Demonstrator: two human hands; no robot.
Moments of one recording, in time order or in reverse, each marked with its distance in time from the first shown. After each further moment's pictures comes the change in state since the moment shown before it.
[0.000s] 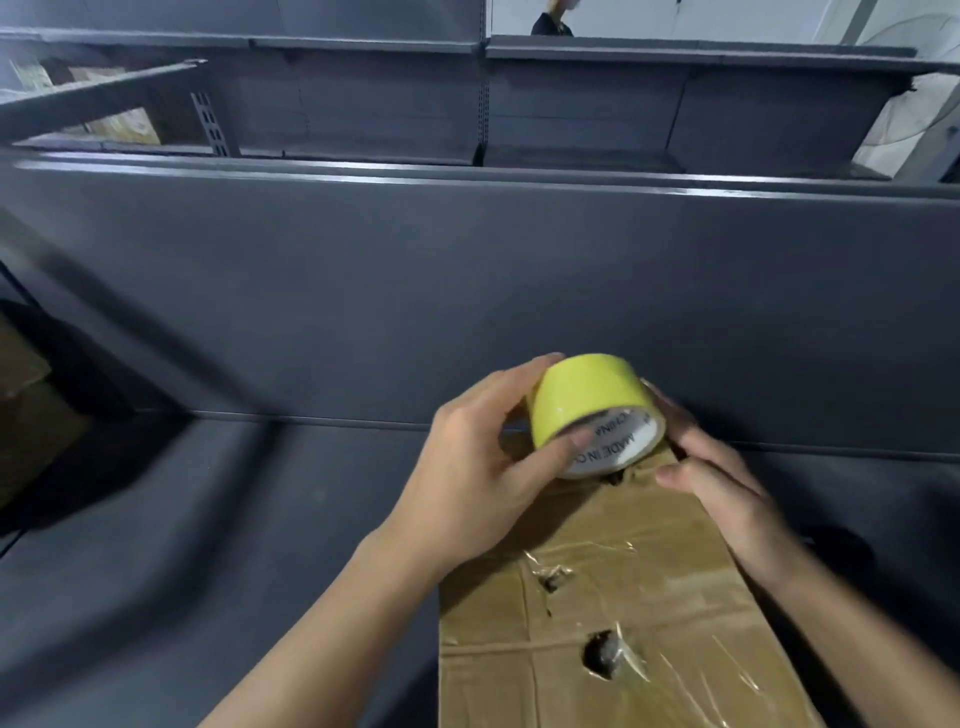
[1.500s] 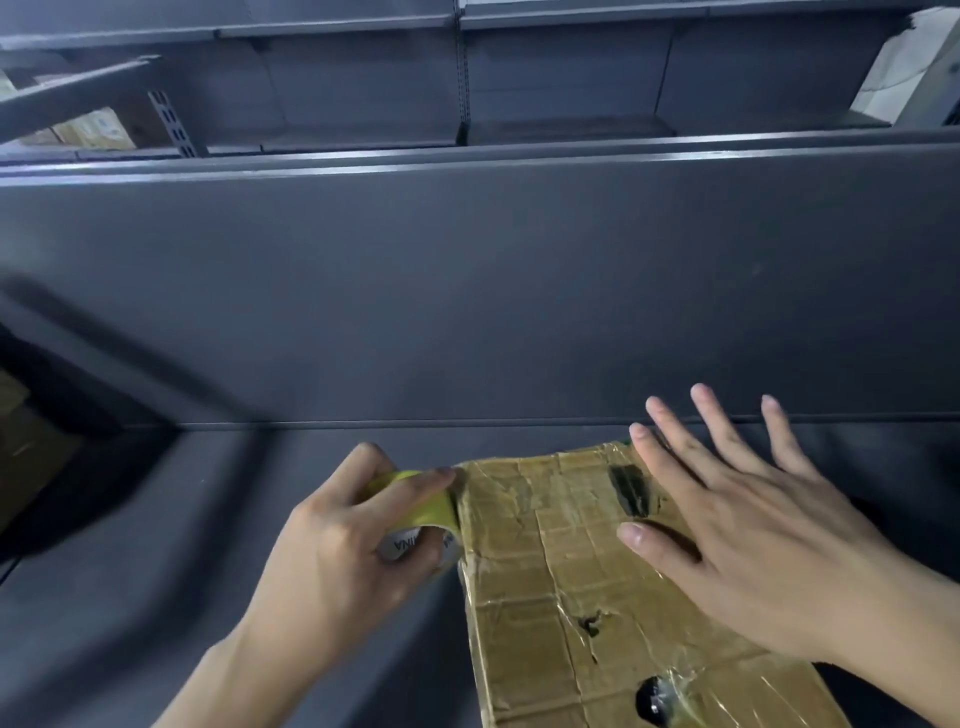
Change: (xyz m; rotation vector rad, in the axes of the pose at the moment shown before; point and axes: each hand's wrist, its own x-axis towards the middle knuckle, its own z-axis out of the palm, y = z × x) left_hand -0.064 -0.034 -0.062 0.463 -0.133 0.005; right_hand -0.025 -0.034 0.000 -1.564 -0.254 0.132
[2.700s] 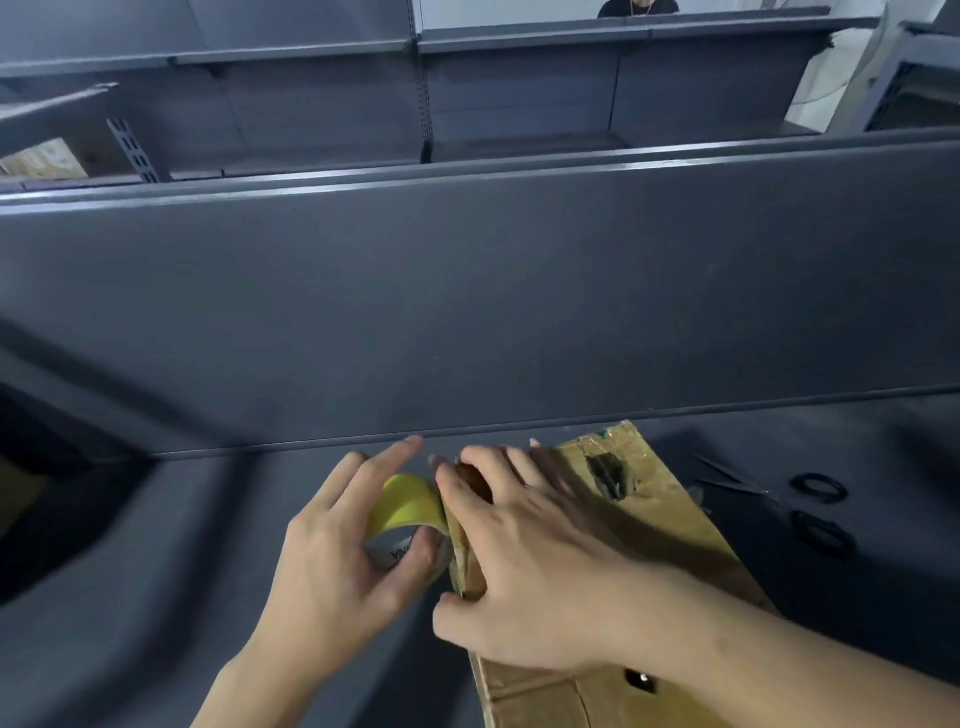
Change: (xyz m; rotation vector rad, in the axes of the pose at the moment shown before) left_hand 0.000 -0.008 0.007 -0.138 0.049 -0.035; right_hand 0.020 -0.110 -0.022 0.417 0.036 -0.262
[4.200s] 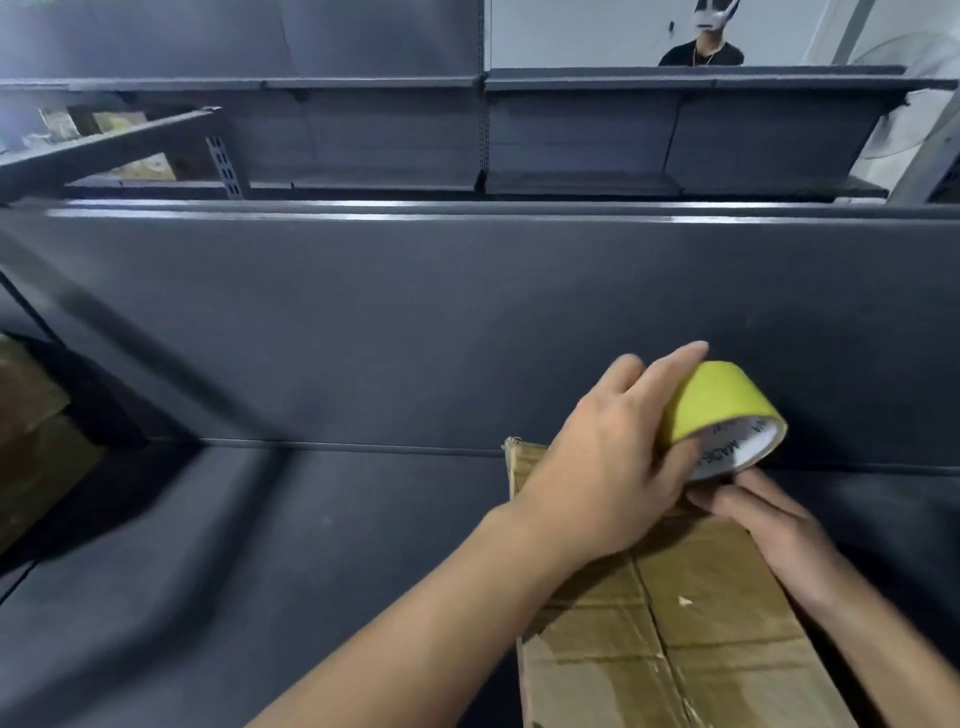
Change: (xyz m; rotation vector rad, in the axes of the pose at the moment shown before) left_hand 0.108 0.117 0.080 -0.203 -0.066 0.218; right_hand -0.039 0.136 -0.008 1.334 0.533 0.389
